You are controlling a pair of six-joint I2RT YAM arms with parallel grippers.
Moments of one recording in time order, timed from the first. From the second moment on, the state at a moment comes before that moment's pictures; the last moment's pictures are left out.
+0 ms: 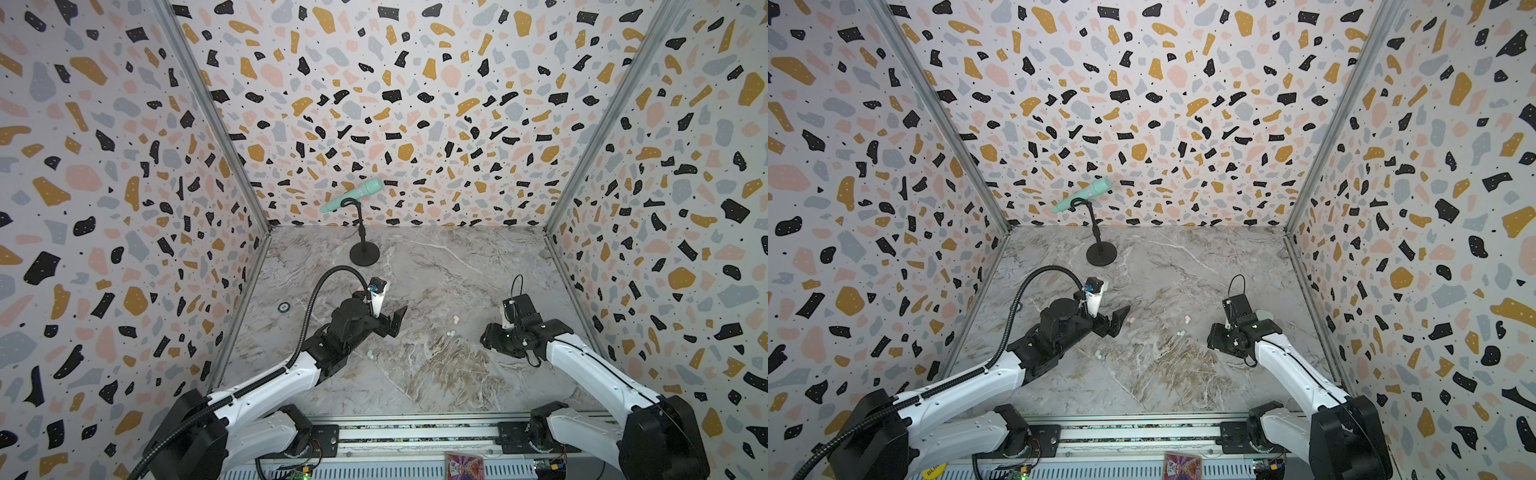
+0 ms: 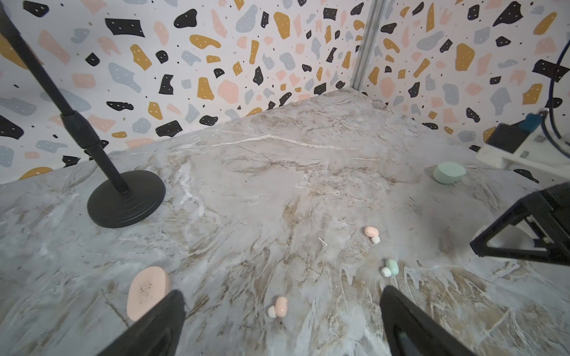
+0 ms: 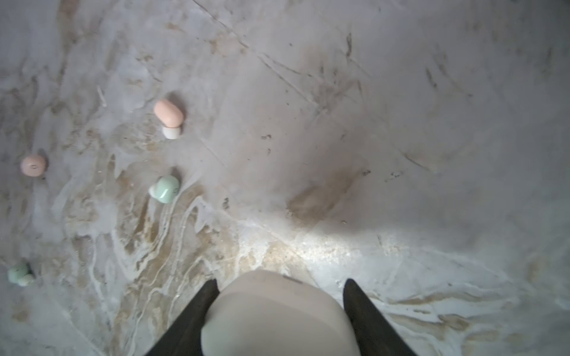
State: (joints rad) left arm -0.71 1.10 0.56 0.22 -0.09 -0.08; right arm 0.31 1.12 0.60 -0.65 -0.11 0.55
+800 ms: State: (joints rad) left arm -0.71 1.13 0.59 0.17 -0.09 -0.11; right arm 0.29 1.19 0.55 -0.60 -0.07 0.58
